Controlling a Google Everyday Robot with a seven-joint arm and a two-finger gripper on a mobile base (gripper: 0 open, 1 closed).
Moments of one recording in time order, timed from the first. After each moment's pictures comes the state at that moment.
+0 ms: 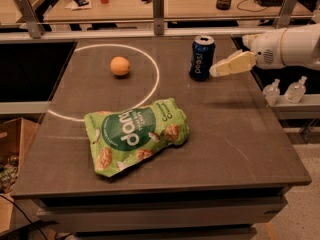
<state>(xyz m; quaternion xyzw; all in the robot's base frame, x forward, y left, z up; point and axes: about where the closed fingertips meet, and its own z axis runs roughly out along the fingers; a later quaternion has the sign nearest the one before) 0.653 -0.202 0.908 -0.36 0.77 0.20 0.48</state>
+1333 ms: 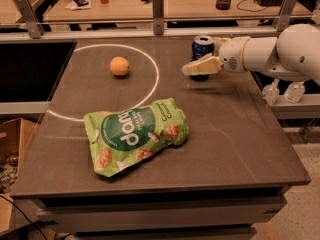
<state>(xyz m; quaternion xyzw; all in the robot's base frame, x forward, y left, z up) 0.699 -0.135 0.881 -0.38 0.73 0.21 0.53</state>
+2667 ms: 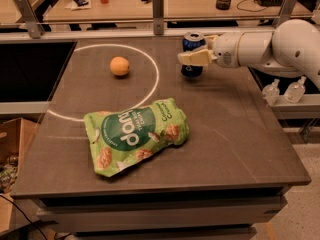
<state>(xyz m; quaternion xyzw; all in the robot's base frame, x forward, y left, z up) 0.700 -0.111 0.900 -0.39 0.70 0.25 0.54</state>
